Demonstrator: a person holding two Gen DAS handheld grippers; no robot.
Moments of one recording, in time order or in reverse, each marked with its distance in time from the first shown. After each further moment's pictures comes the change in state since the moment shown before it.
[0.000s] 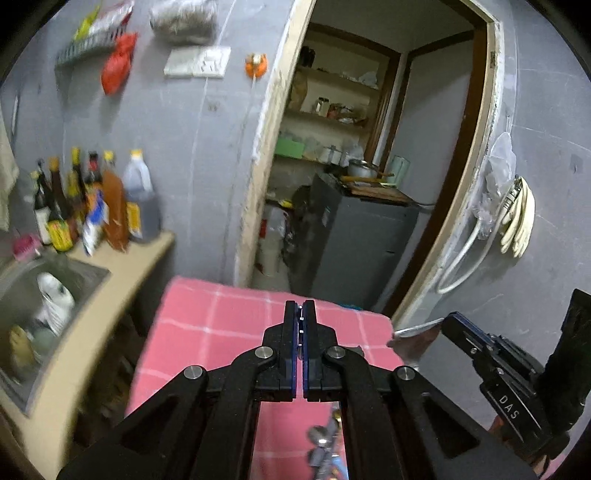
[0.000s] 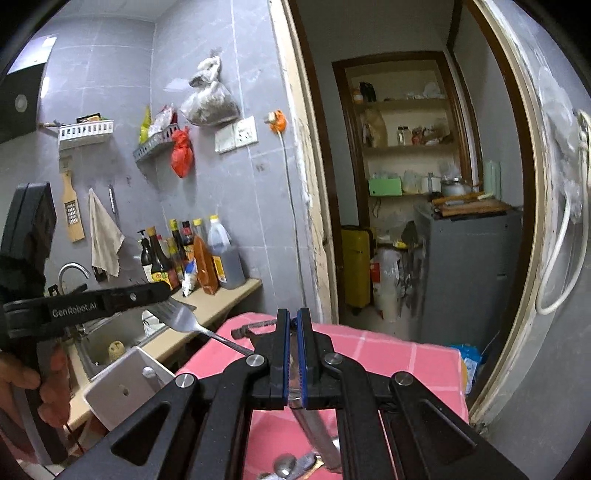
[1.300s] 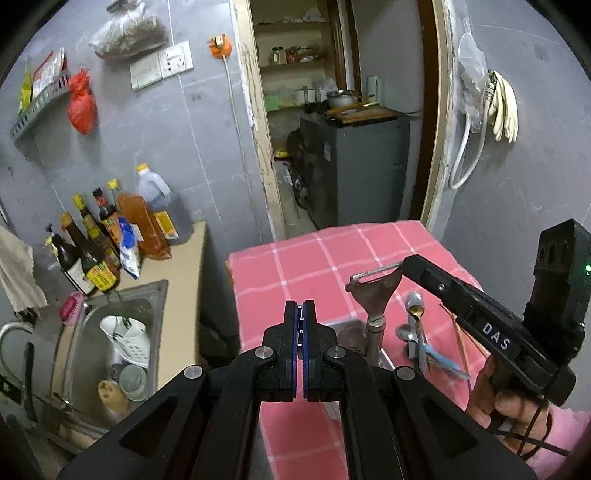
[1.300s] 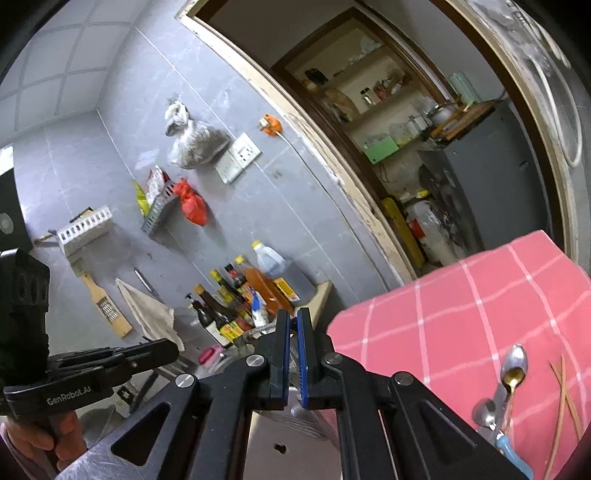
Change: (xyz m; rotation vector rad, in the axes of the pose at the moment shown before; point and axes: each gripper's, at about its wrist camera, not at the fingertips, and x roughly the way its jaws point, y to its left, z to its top) left arm -0.044 0.052 -0.025 0.348 0.255 0.045; right arm 0.028 0.090 -0.032 0.491 -0.062 0.117
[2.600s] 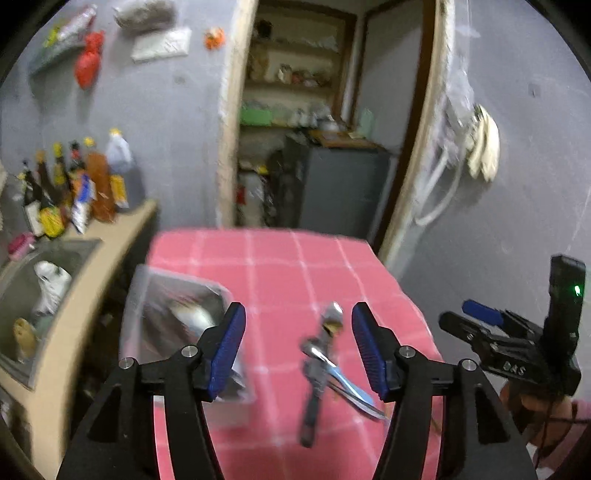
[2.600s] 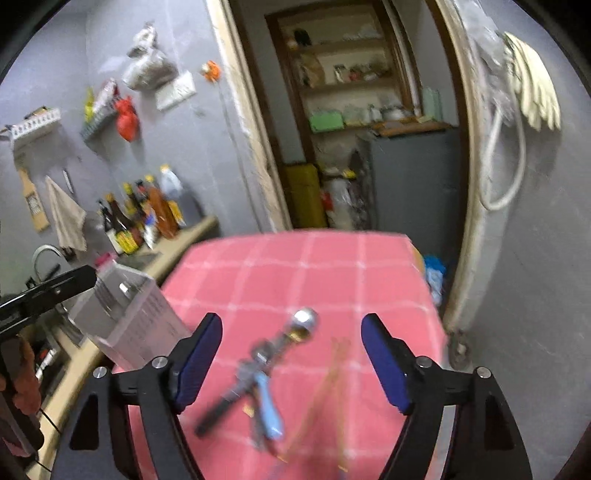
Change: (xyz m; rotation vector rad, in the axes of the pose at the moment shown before) left arm 0.035 -0.112 -0.041 -0.195 -0.111 -0.131; right arm -0.112 -0.118 0.003 -0.286 0.252 -0.363
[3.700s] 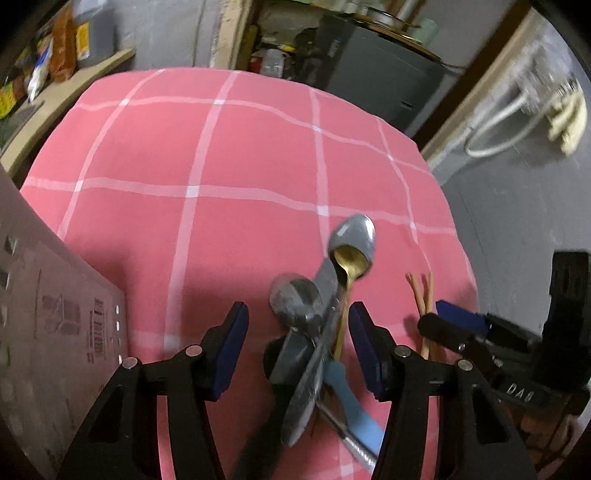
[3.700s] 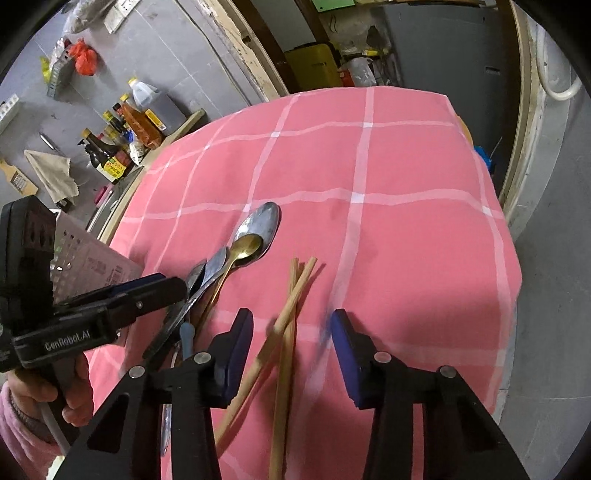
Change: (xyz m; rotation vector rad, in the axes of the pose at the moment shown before) left arm 0.196 0.021 -0.029 -0.258 0.428 -0.006; right arm 0.152 -0.068 -0.018 0.068 0.459 0.185
